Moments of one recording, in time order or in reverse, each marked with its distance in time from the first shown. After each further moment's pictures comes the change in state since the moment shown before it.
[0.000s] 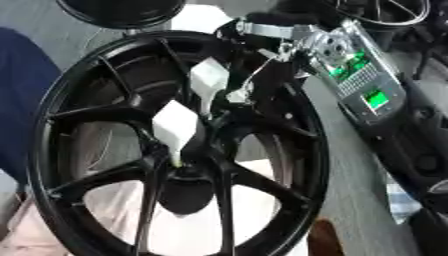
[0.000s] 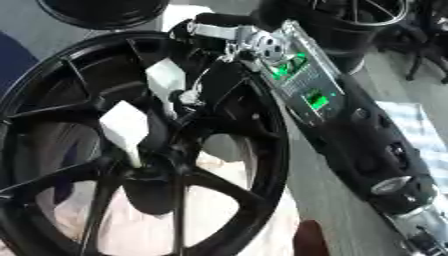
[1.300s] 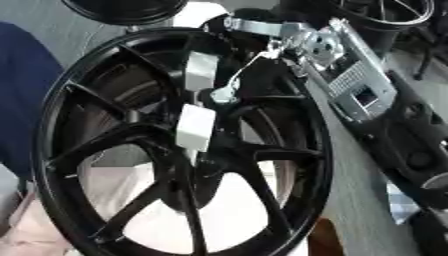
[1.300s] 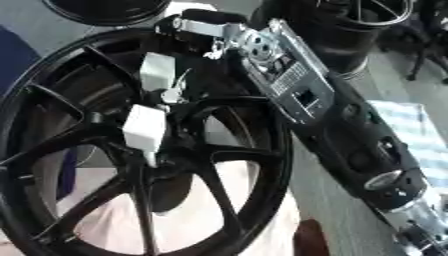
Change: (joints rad) left arm -0.017 -0.009 -0.007 -0.001 0.001 0.003 -0.011; right arm -0.005 0.011 0.025 0.014 -0.010 0.003 -0.068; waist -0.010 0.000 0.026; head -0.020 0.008
